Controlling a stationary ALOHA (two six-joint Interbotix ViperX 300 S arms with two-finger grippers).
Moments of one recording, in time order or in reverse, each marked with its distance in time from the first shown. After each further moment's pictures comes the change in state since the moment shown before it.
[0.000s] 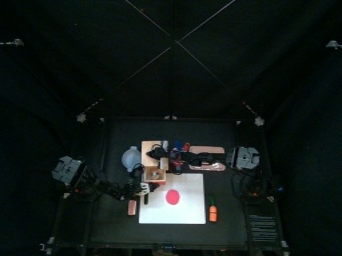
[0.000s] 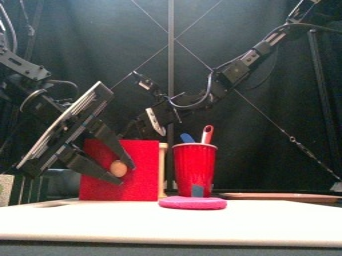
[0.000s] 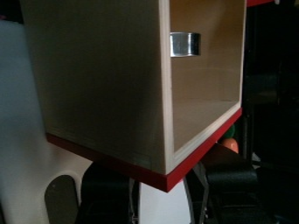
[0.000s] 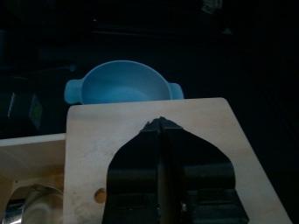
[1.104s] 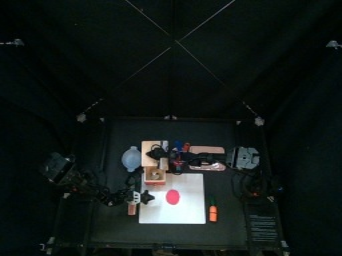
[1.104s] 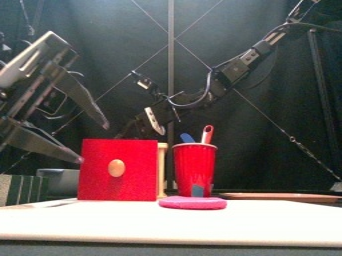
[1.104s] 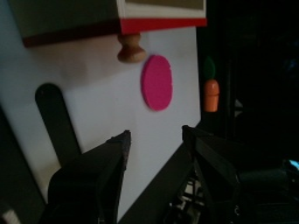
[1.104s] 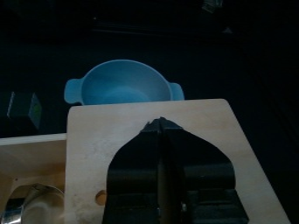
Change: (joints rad) left arm -0.206 -0.192 0.097 -0.003 0.005 0.006; right arm 0.006 0.000 -0.015 -0.003 0.020 0.000
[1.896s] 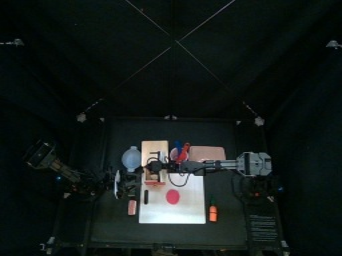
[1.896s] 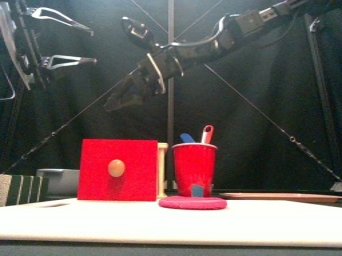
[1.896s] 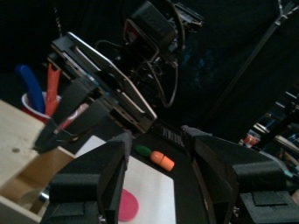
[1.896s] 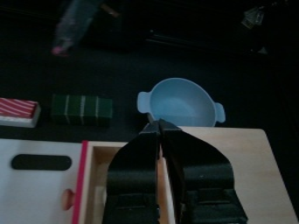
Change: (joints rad) left arm 0.032 -0.380 0.245 0.397 -0.531 0.675; right arm 0.137 -0.175 -0.040 -0.003 0.278 0.011
